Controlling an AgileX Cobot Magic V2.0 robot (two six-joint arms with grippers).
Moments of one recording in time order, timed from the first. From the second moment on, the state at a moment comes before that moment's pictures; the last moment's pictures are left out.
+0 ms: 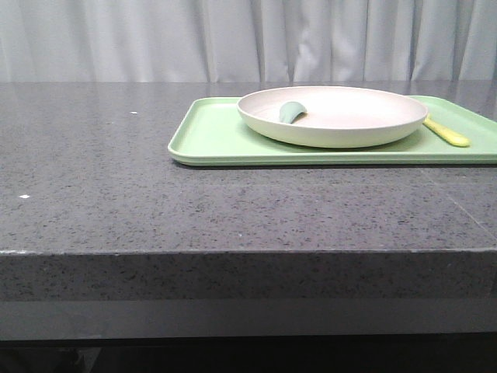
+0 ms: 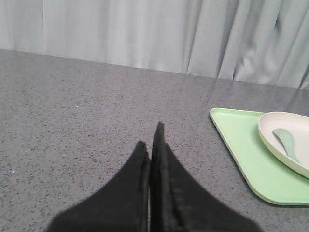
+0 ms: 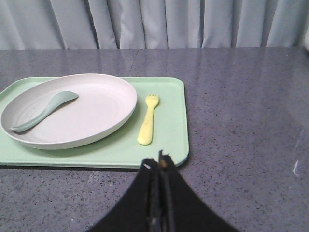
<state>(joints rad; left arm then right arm) -0.13 0.42 -0.44 -0.12 0.22 -0.05 0.03 0.30 -0.33 0.05 0.26 0.04</state>
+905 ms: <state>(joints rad) -0.11 0.34 -0.38 -0.11 0.22 -0.05 0.03 0.30 -0.33 0.05 0.26 0.04</state>
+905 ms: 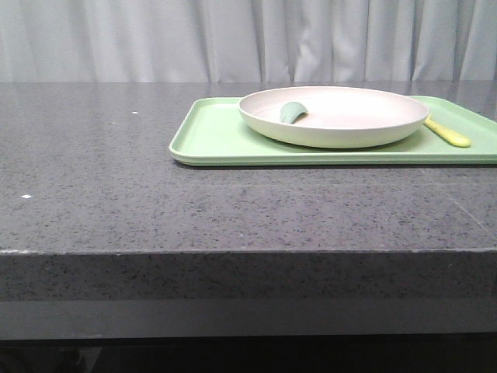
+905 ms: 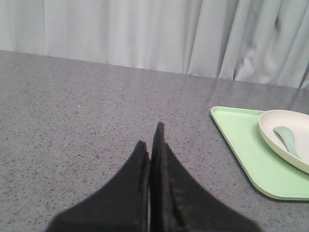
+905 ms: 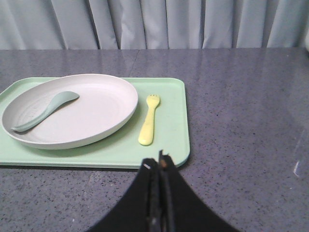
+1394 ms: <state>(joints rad) -0.04 -0.01 -0.04 -0.10 0.22 -0.05 0.03 0.30 -0.33 0.05 0.26 0.04</state>
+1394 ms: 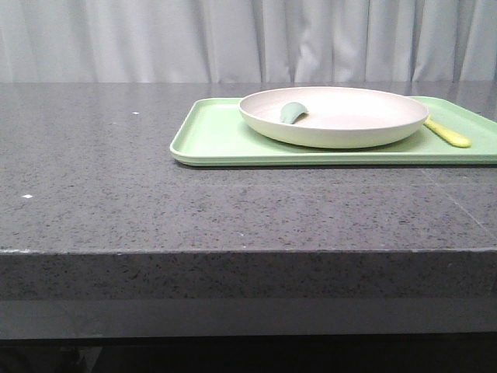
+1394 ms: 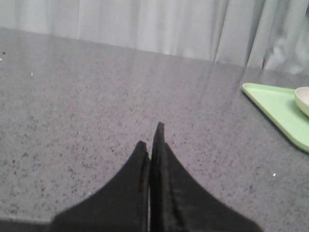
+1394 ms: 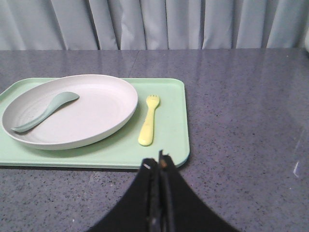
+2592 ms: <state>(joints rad) -0.04 -0.01 0.01 -0.10 0.23 -0.05 0.03 0.30 -0.33 0.05 0.25 0.04</state>
